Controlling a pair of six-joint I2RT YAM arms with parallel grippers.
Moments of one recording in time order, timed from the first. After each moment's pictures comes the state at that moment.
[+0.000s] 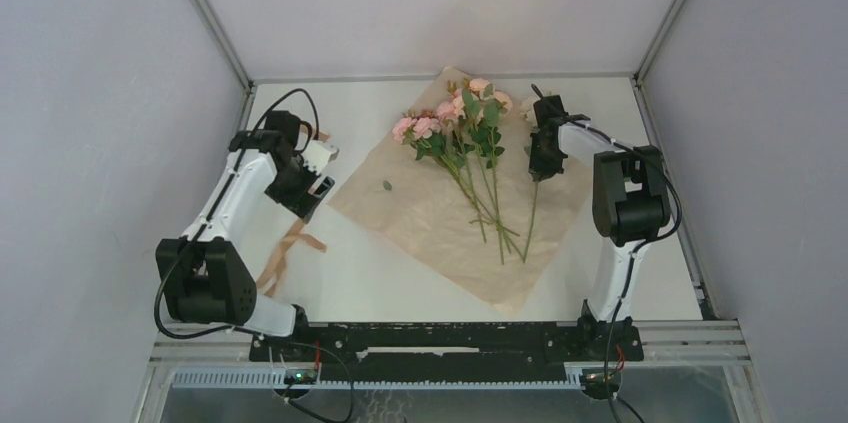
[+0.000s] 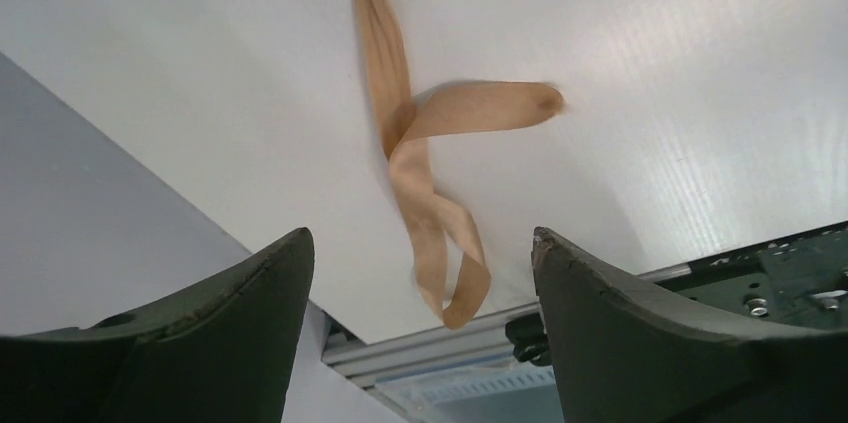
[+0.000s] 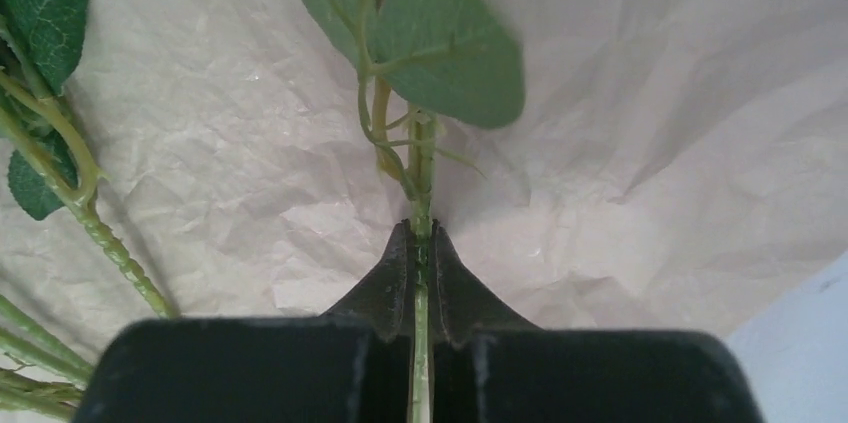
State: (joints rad) left arm -0.06 1.44 1.21 -1.13 -0.05 0.54; right arm 0.15 1.98 1.37 -0.64 0.06 0.33
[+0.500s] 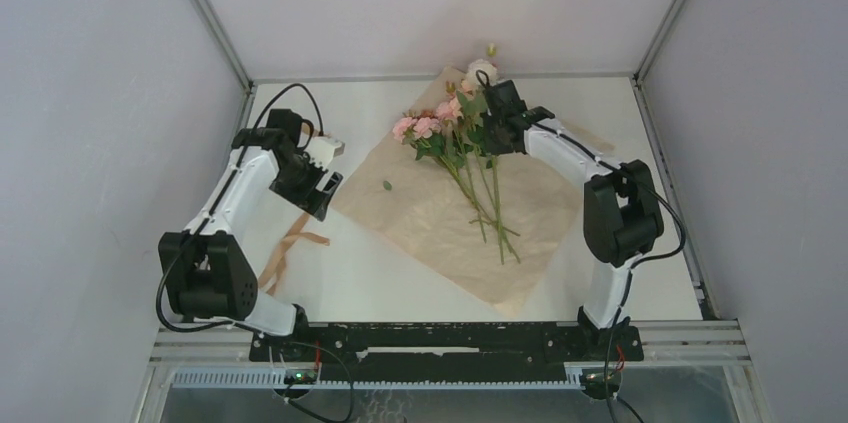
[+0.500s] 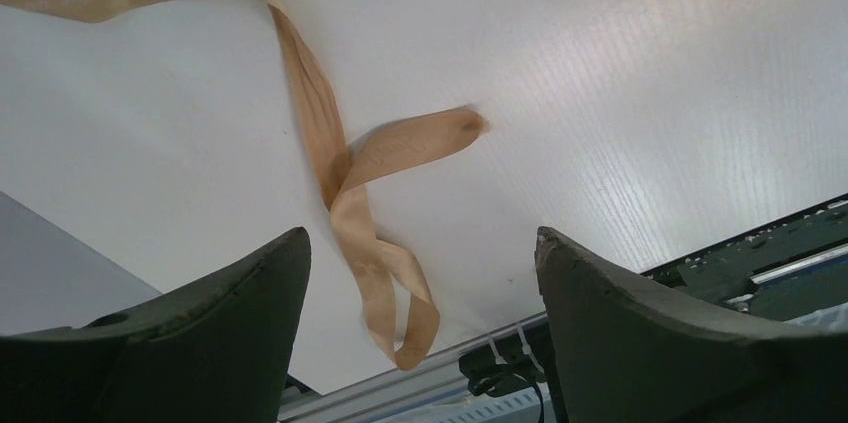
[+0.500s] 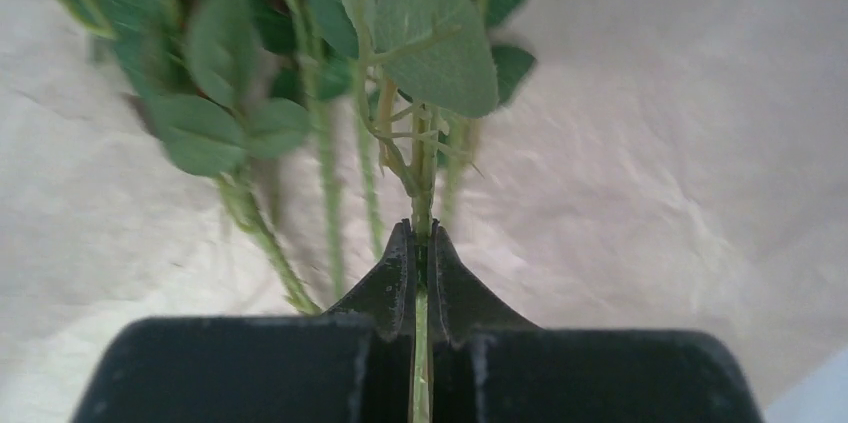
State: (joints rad) left arm -0.06 1.48 1.23 -1.10 0.12 0.49; right arm 0.39 1.85 1.44 -0.56 0.15 0.26
